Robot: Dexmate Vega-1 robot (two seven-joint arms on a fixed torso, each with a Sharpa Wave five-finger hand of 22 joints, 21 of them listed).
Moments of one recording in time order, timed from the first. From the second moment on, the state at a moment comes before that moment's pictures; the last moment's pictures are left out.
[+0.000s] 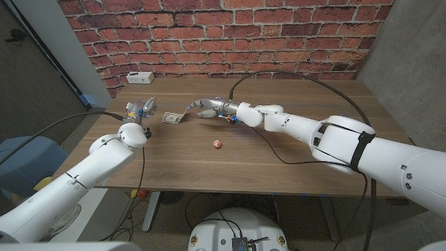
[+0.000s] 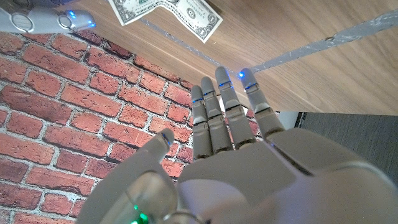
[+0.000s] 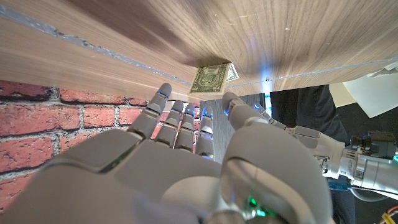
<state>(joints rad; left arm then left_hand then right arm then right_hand) 1.05 0.85 0.28 -1.98 -0.24 0.67 0.59 0.16 0.13 0.71 0.10 0.17 0.64 0.12 0.25 0.19 0.68 0.06 0.33 0.20 0.71 0.02 0.32 0.19 0.31 0.17 0.77 0.19 -0.11 -0.07 -1.19 -0.55 -0.45 0.57 -0.18 0.64 0.19 0.61 -0.15 0.19 0.33 -0.03 0.19 0.18 0.27 0.02 0.19 0.19 0.23 -0.03 0.24 0.20 0.38 0.03 0.22 0.17</state>
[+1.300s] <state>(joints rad) 1.06 0.86 0.26 -1.94 -0.27 0.53 0.52 0.14 0.13 0.70 0.12 0.17 0.62 0.12 0.22 0.19 0.65 0.07 0.30 0.22 0.65 0.04 0.30 0.20 0.26 0.20 0.74 0.19 -0.05 0.09 -1.43 -0.37 -0.47 0.38 -0.39 0.84 0.17 0.62 -0.18 0.18 0.31 -0.15 0.19 0.18 0.23 -0.06 0.18 0.19 0.23 -0.04 0.24 0.21 0.41 0.01 0.22 0.18</state>
